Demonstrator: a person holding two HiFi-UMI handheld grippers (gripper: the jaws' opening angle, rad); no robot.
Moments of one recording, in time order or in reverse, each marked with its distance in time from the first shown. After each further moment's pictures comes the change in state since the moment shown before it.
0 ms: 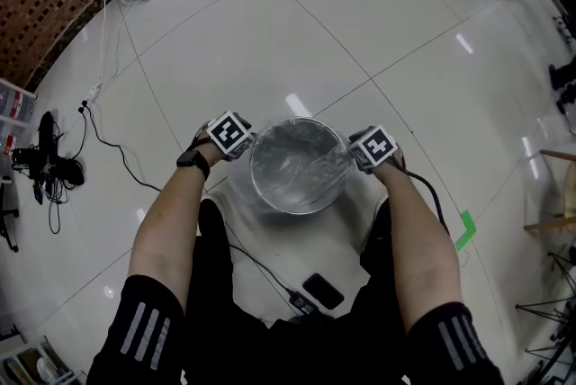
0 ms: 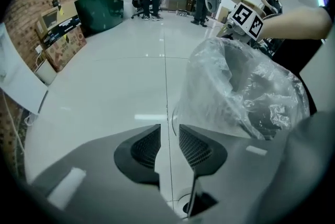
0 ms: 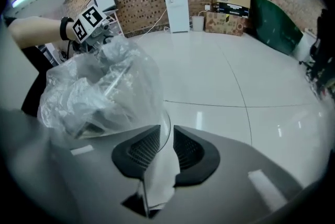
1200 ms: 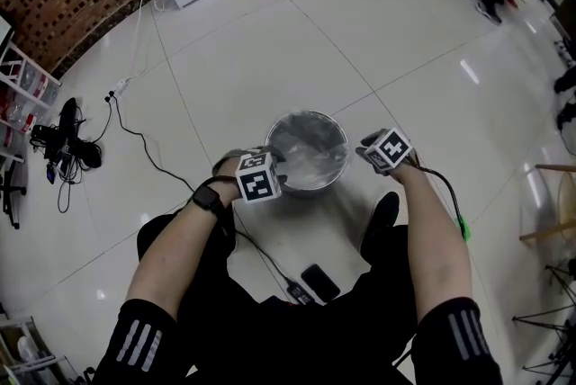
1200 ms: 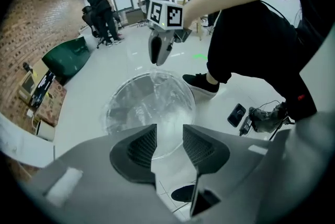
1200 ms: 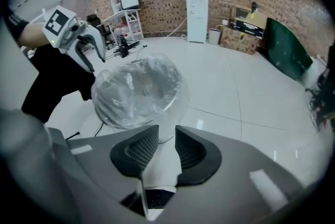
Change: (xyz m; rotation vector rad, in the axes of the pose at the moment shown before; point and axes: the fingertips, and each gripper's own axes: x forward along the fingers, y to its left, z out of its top) left arm -0.110 -0.204 0.017 0.433 -0.034 0.017; right arm -0.095 0.056 -0.012 -0.220 -0.022 0.031
